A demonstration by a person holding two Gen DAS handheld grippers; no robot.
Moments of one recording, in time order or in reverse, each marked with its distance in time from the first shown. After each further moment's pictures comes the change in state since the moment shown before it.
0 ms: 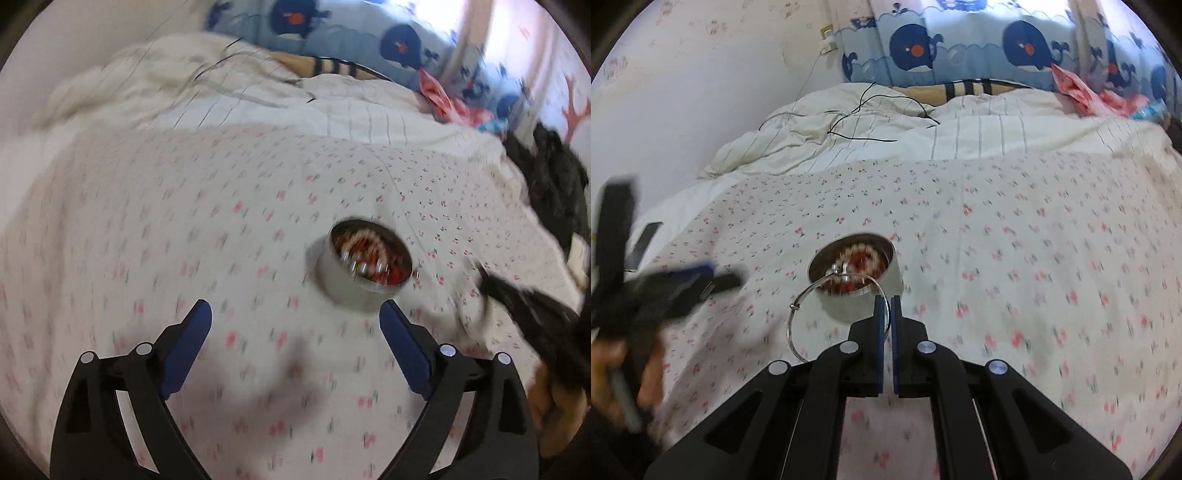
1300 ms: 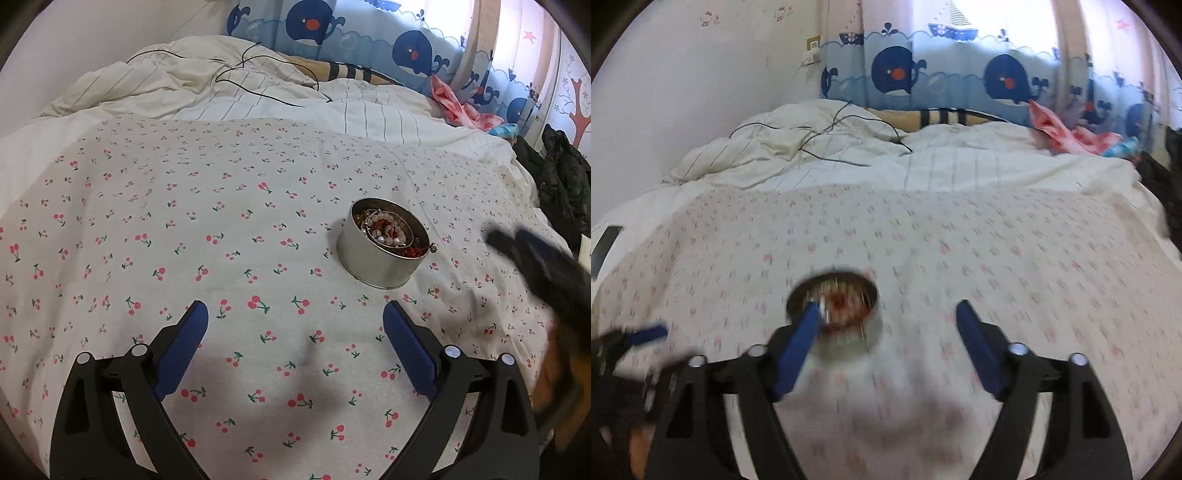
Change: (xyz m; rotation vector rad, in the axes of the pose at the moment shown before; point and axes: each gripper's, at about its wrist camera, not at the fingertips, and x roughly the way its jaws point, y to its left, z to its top) left arm -0.004 -0.002 -0.029 0.019 -0.048 0.072; right arm -0.010 0.030 -0.004 -0.020 -0.091 -0.199
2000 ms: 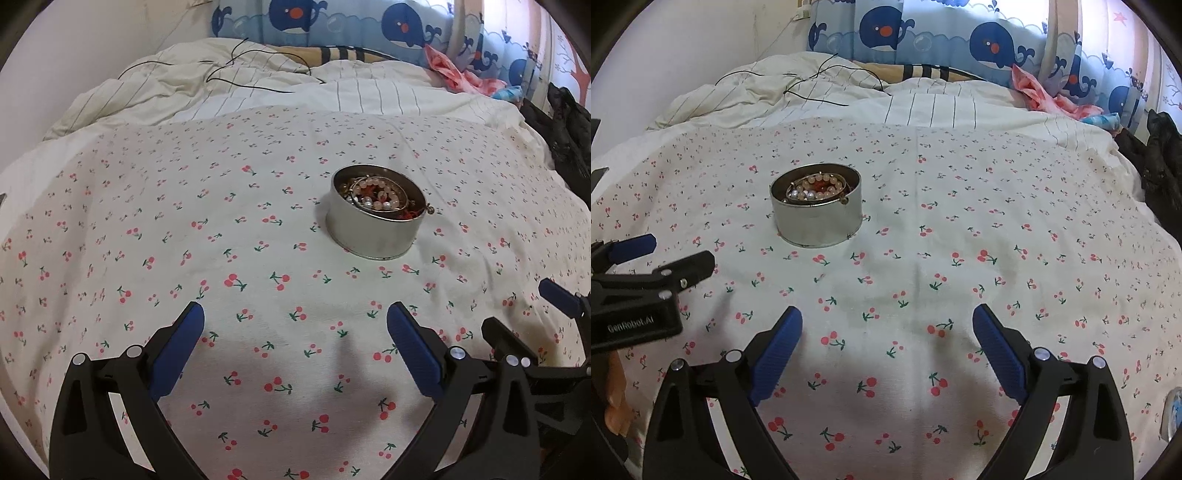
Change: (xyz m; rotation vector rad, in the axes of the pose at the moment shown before) left arm 0.012 -0.035 -0.019 0.100 0.031 0.106; right arm -0.005 0.006 -0.072 -0.028 0.150 -0.114
